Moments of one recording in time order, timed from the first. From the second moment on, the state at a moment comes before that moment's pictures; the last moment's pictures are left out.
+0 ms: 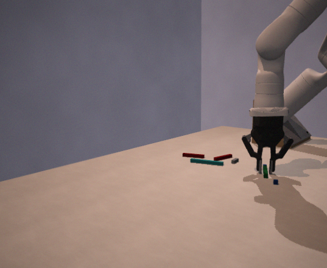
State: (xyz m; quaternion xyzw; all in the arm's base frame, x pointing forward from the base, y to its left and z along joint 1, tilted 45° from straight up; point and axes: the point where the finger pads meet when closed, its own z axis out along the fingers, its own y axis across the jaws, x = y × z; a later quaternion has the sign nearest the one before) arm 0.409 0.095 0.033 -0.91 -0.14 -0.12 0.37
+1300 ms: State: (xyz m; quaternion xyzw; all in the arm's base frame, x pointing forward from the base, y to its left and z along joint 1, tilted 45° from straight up) arm 0.397 0.036 0.093 -0.91 -0.14 -0.11 0.37
